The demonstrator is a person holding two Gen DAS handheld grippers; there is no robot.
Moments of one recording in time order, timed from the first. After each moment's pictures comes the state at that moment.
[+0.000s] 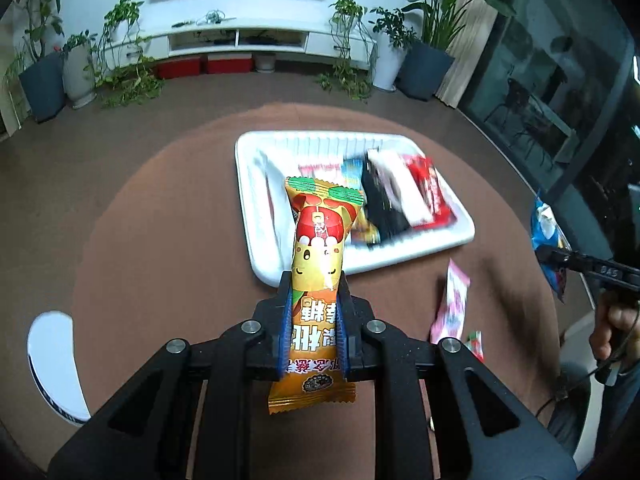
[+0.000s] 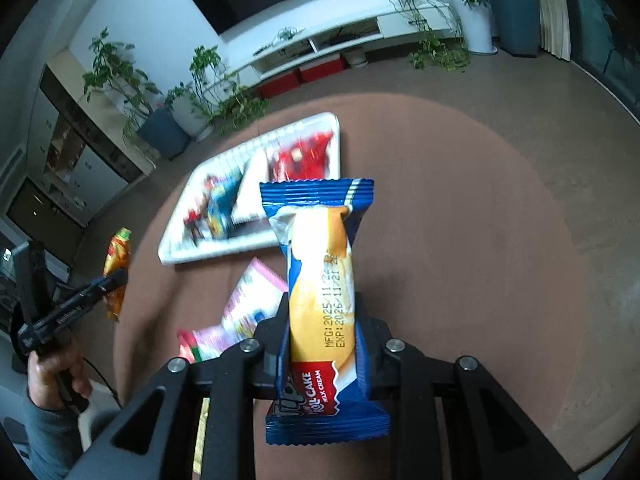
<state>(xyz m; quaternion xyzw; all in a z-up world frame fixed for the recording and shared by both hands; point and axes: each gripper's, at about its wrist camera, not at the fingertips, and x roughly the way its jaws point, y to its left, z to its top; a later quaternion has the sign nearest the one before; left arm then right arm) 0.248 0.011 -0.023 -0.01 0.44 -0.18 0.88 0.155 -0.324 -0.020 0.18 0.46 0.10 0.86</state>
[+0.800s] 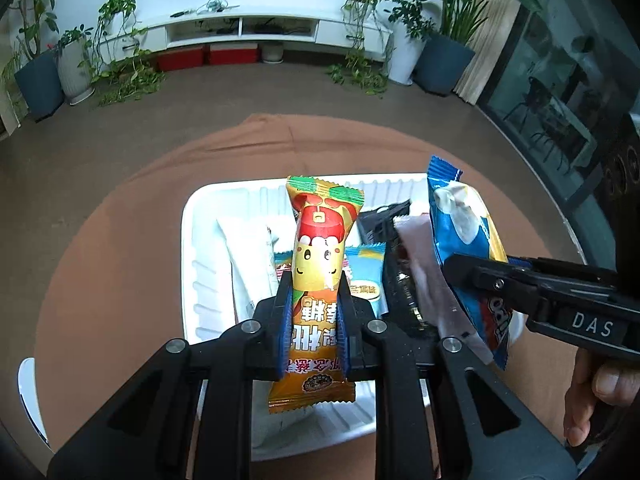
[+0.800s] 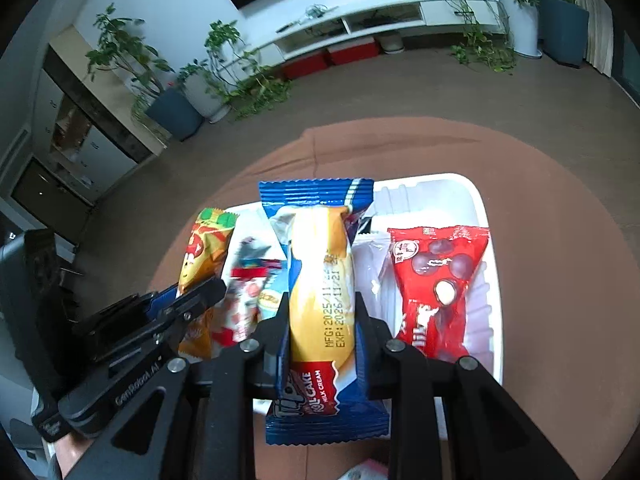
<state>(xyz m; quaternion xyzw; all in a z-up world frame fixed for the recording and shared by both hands) 0.375 -0.057 -0.054 -0.01 0.47 -0.16 0.87 0.328 -0.219 -0.043 0.15 0.51 0.12 0.84</state>
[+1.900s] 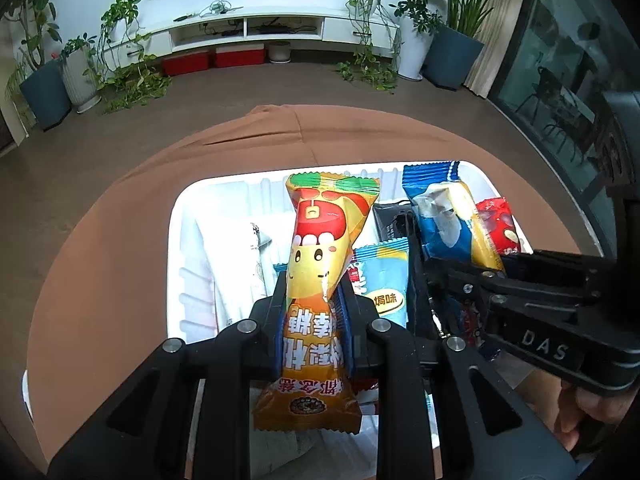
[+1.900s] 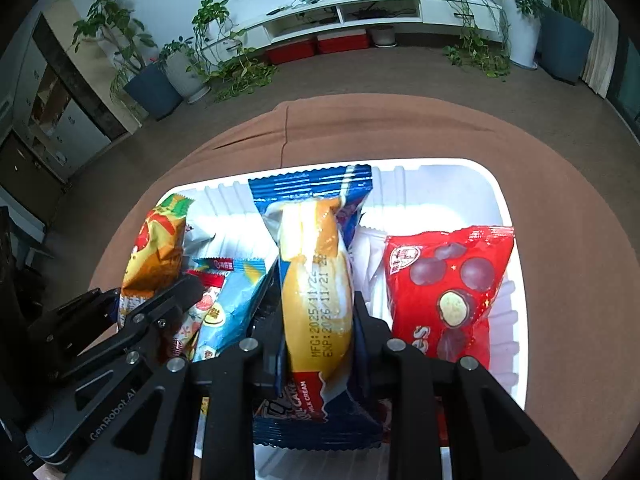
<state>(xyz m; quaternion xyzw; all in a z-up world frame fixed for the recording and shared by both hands) 0.413 -0.070 -0.100 0.02 0.46 -0.14 0.87 0.354 -0.209 -0.085 0.09 0.52 0.10 0.84</state>
